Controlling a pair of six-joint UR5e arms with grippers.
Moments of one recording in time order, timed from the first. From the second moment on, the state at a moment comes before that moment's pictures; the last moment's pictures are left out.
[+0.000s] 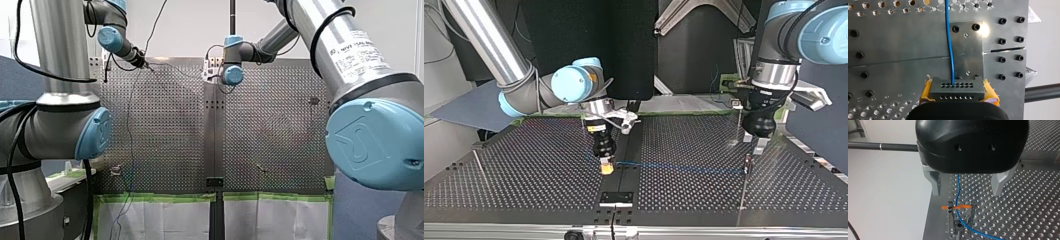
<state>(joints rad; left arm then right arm) 0.11 -1.35 -1.81 -3.12 -1.39 -1.59 2.27 -1.02 1.17 -0.31 1.68 1.61</state>
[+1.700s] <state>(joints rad) 0.04 -1.34 -1.81 -3.15 -1.54 -1.57 2.27 -1.02 1.17 -0.31 1.68 1.62</state>
